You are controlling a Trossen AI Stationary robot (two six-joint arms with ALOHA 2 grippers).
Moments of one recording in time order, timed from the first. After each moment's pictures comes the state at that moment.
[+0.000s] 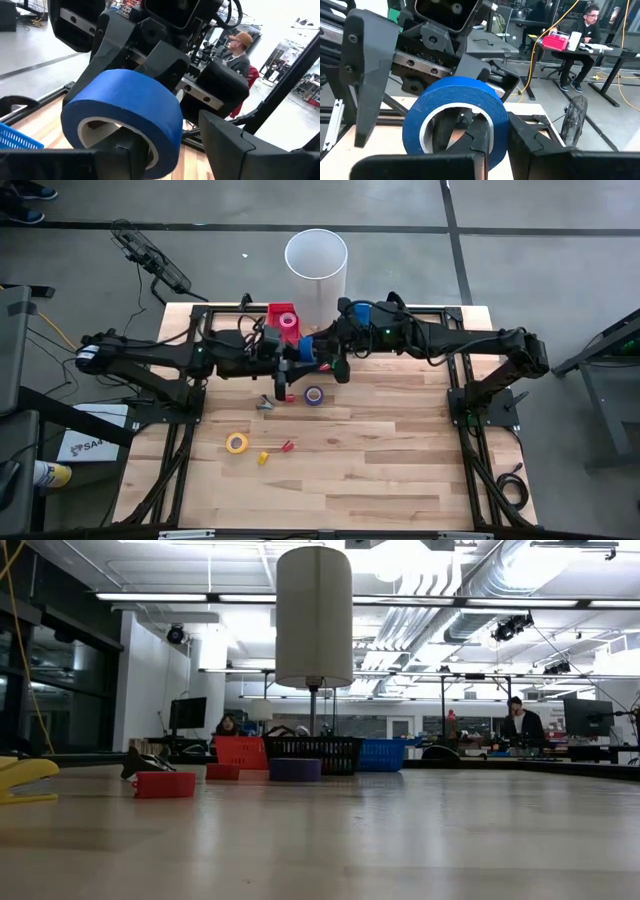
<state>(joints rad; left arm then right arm) -0.10 1.21 1.13 0.07 -0.20 -0.40 -0.12 1.52 1.43 -0.03 -0.03 -0.11</state>
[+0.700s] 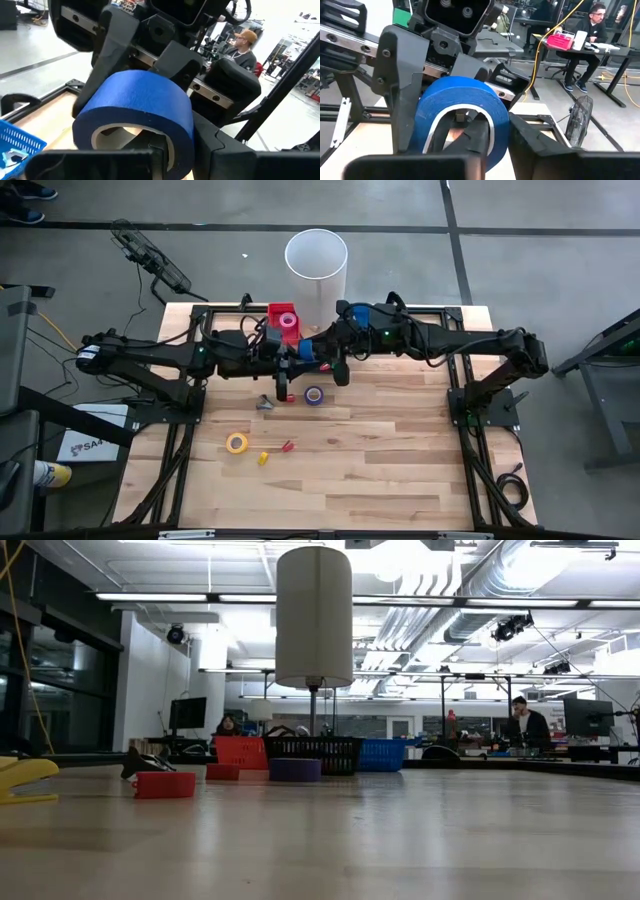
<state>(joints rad) -0.10 1.21 1.13 0.05 -0.19 -0.39 -0.12 1.52 1.43 -0.04 -0.03 -0.11</state>
